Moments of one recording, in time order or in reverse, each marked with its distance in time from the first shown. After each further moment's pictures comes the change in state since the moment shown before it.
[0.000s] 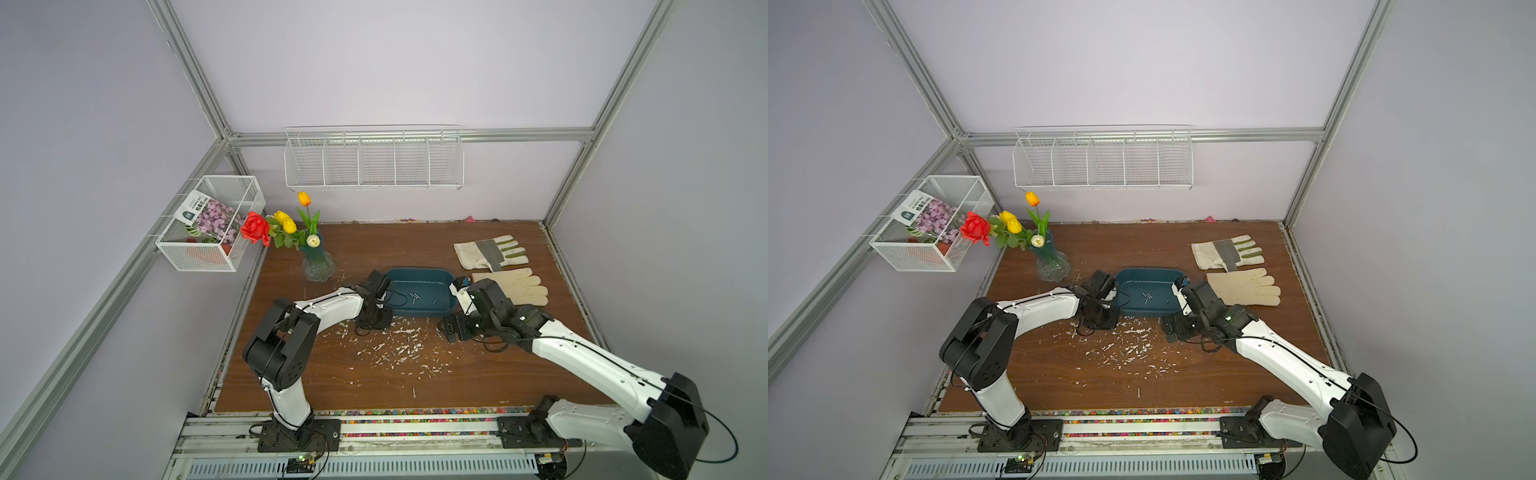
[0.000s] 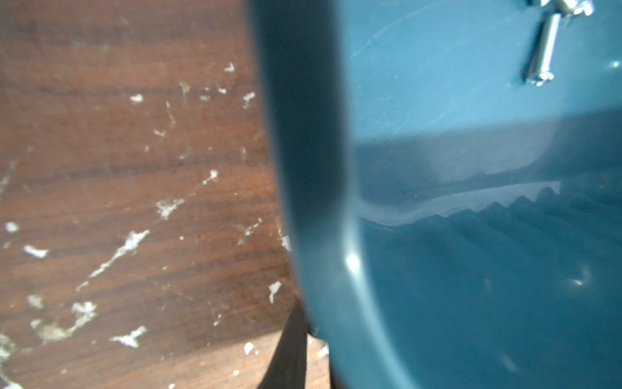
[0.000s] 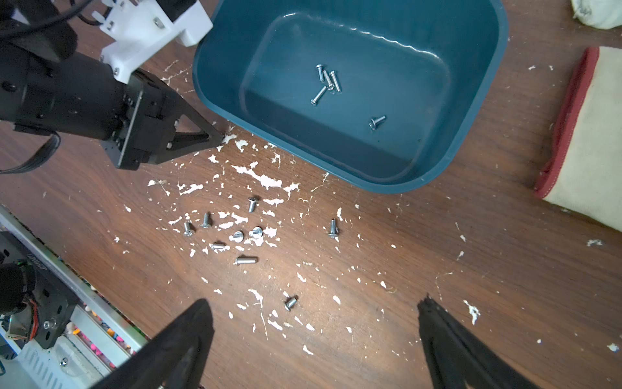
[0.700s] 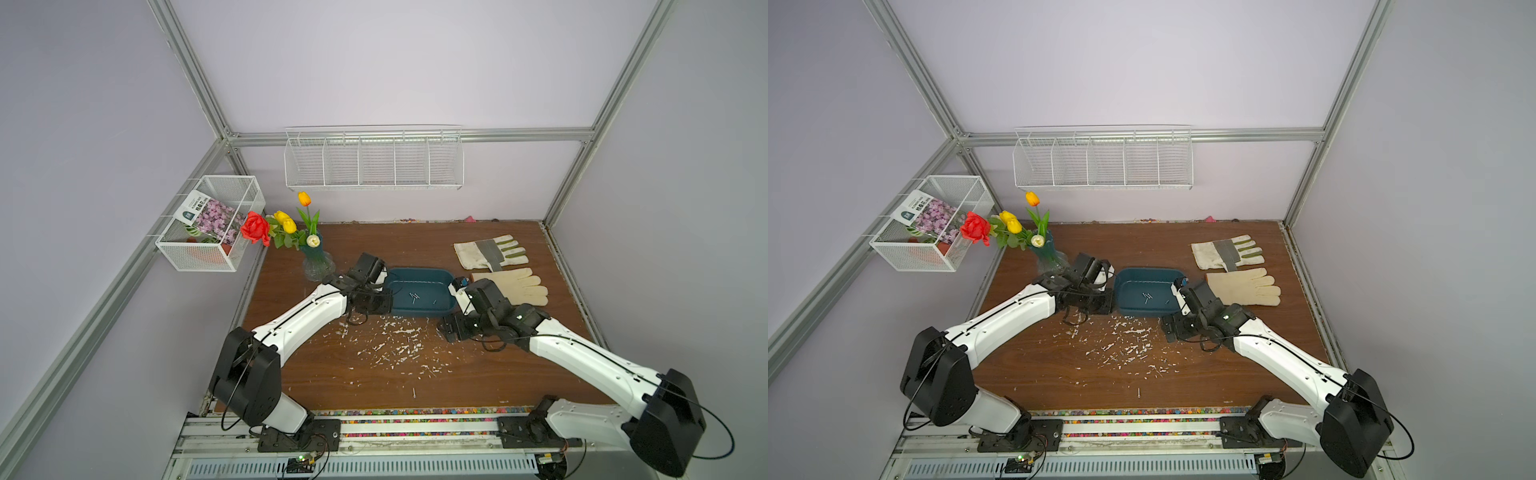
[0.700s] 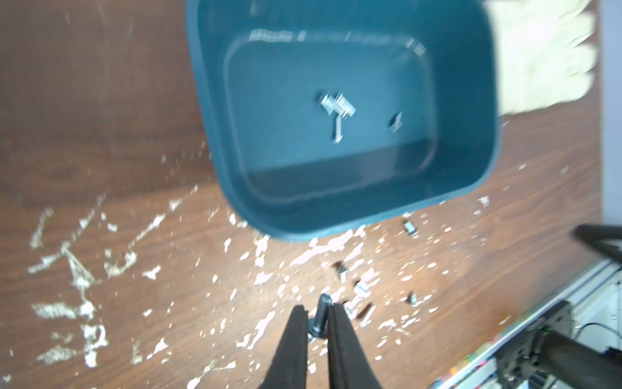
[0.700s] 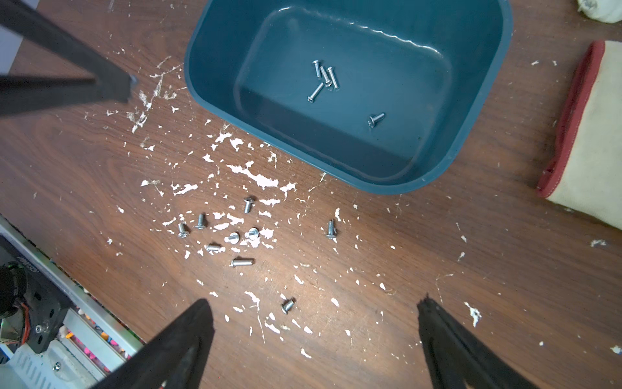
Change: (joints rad) left arm -0.002 -0.220 0.157 -0.130 0.085 -0.010; right arm 0.000 0.022 0.000 0.008 0.004 0.003
